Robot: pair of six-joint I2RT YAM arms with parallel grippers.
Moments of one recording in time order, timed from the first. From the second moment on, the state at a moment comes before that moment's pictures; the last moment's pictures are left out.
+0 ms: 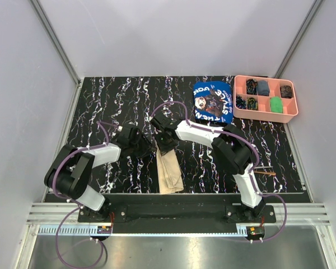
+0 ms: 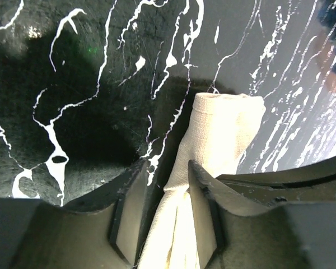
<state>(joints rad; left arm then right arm) -0.42 1.53 0.62 0.04 0.20 -1.02 0.86 2.13 1.60 -0.63 -0.09 0.39</state>
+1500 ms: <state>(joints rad) -0.45 1.44 0.54 0.08 0.18 -0.97 0.85 2.13 1.59 -0.60 -0.12 0.41</state>
